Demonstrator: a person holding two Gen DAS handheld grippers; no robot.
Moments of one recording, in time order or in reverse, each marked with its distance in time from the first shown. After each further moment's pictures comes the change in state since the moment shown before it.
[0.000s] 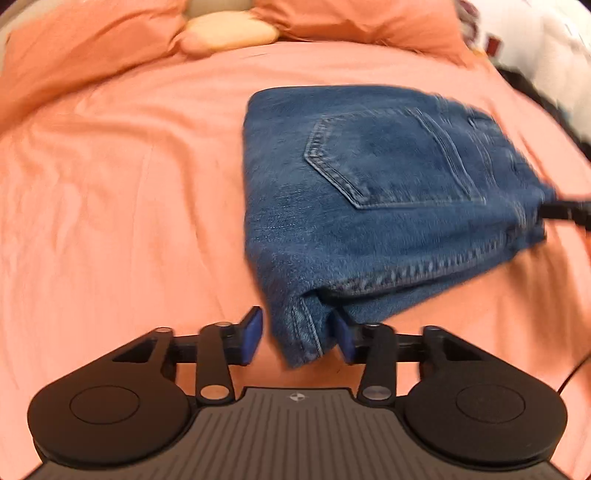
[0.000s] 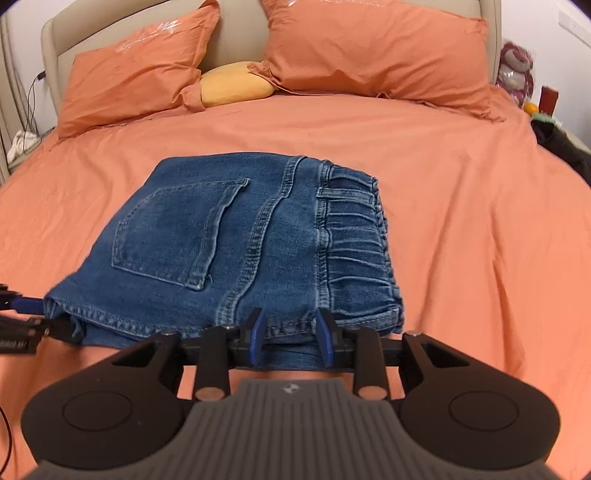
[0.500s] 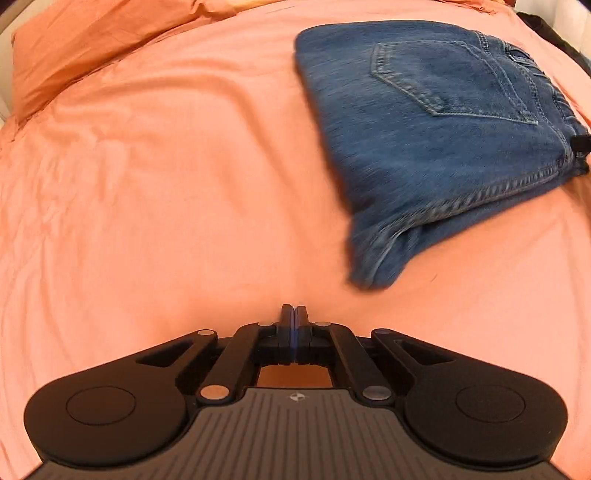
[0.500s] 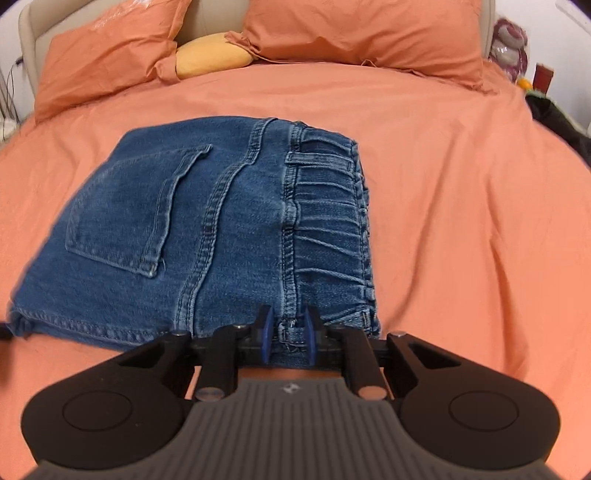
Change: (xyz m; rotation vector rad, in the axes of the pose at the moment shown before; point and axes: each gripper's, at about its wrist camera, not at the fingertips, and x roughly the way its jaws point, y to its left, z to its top) left arm -0.006 0.044 -0.038 0.100 0.143 0.132; right arm 0.035 -0.017 0.000 0.012 0.098 -0.043
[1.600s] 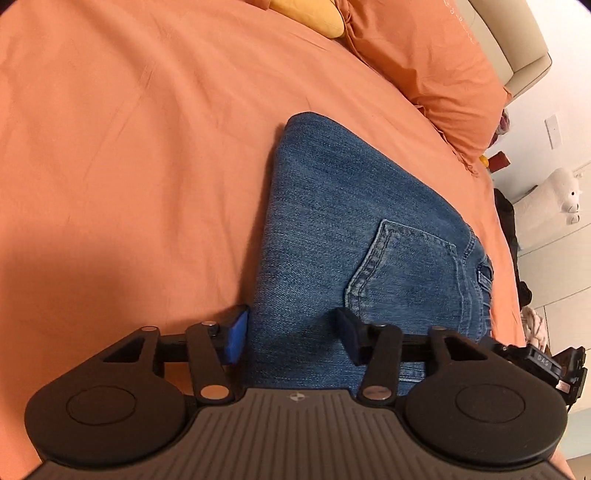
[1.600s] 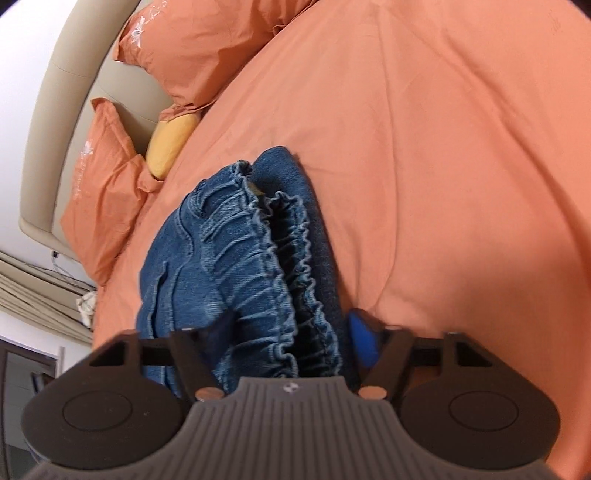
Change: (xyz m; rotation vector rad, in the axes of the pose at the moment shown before) left arm 0.077 0.040 0.115 -0.503 -0.072 -0.531; right arm 0.076 -0.124 0.009 0.674 0.036 0.460
